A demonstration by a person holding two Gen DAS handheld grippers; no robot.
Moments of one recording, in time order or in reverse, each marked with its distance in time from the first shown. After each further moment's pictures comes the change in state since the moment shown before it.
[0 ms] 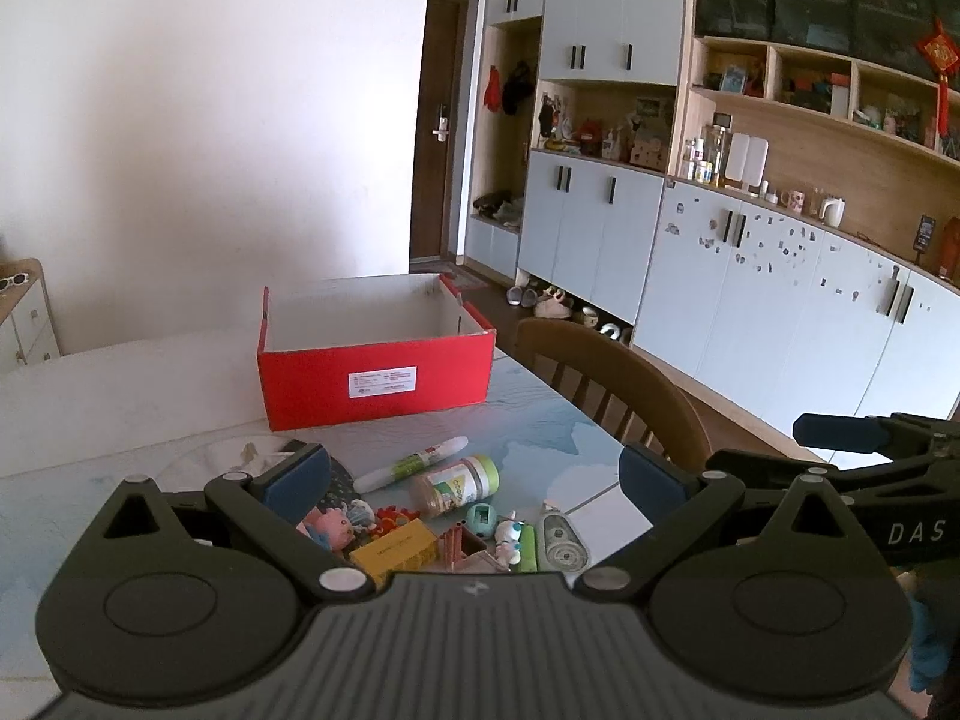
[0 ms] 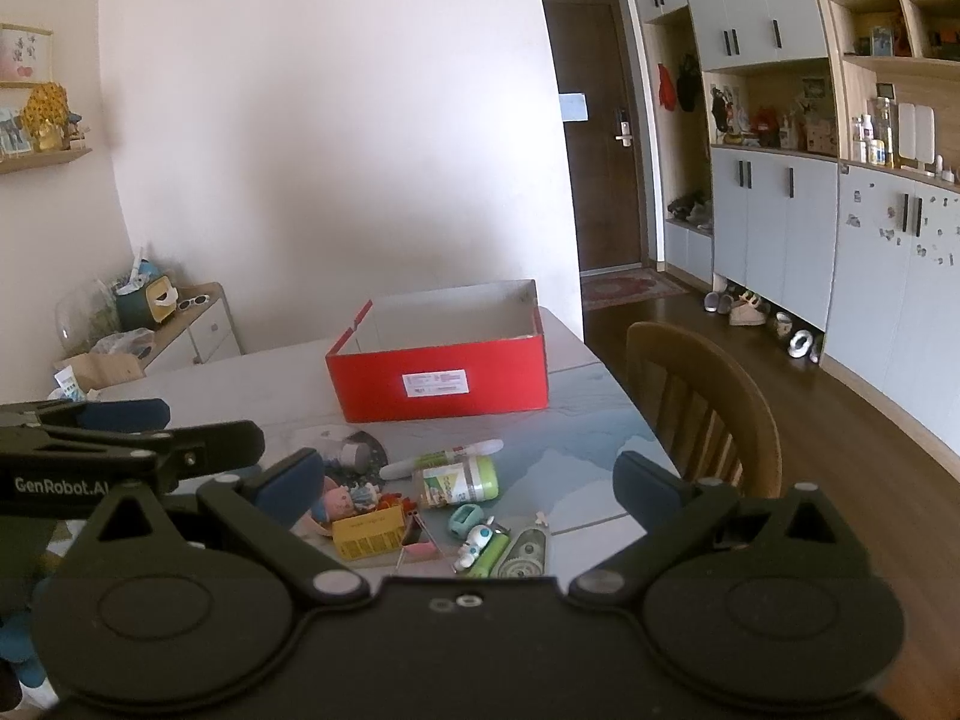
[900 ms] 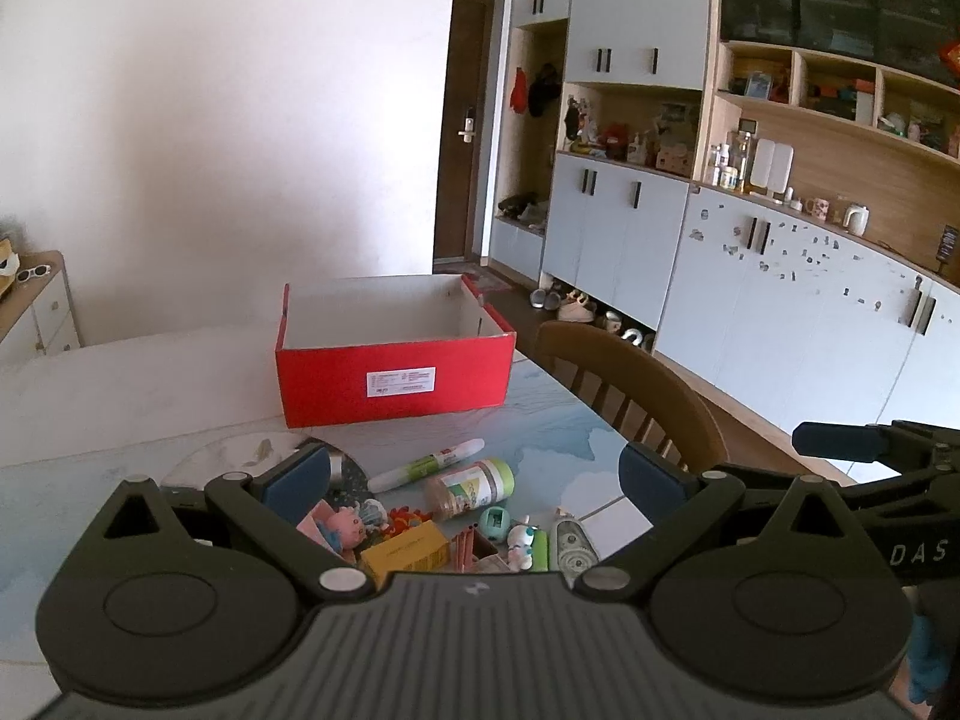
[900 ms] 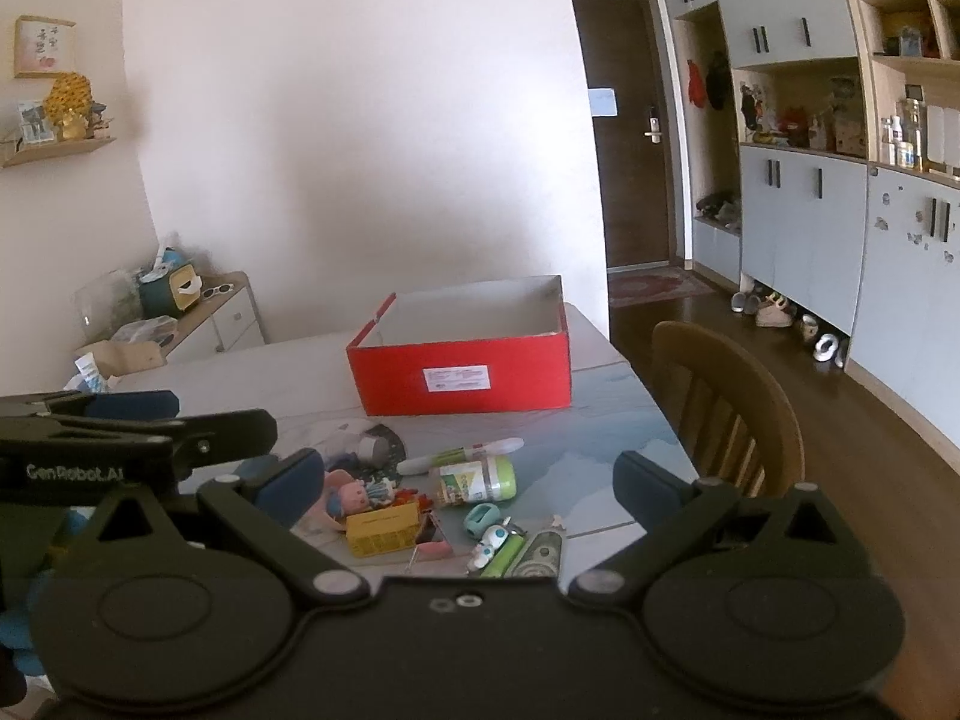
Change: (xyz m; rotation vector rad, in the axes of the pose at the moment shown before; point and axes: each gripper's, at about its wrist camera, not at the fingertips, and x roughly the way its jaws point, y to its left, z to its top) left arm 0.004 -0.005 -0.001 -0.026 -0.002 0.054; right arm 0.005 -0.007 0.001 -0.032 0.013 0.061
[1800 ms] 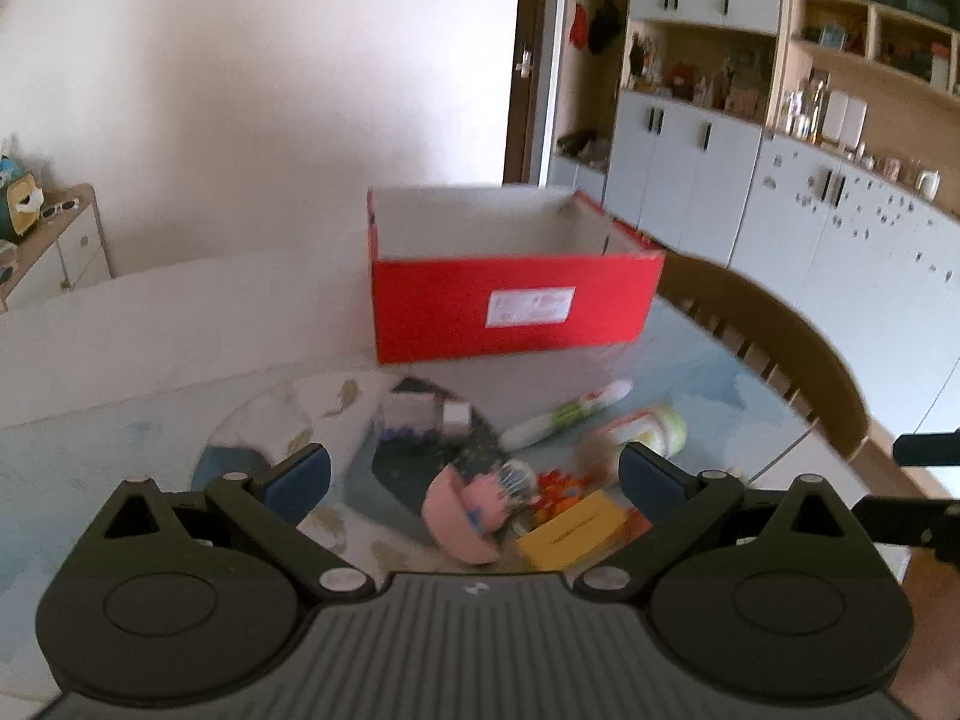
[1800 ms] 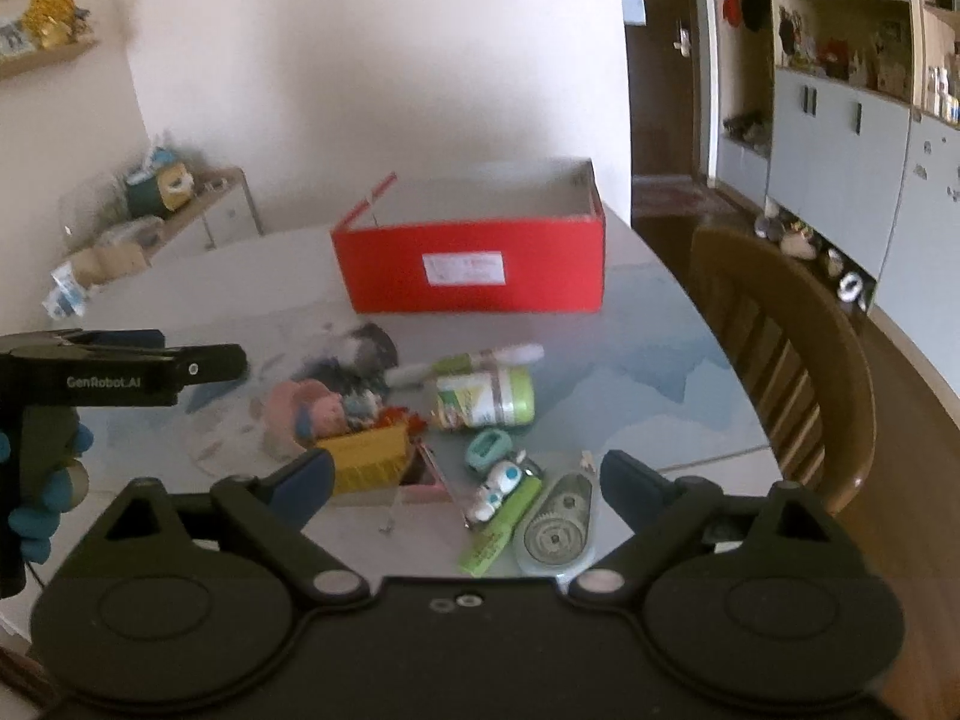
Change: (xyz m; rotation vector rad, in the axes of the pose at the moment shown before) left arm 0.106 0.100 -0.026 -0.031 0.142 0.086; right arm 0.100 -0.003 -0.020 -0.033 0.222 0.010
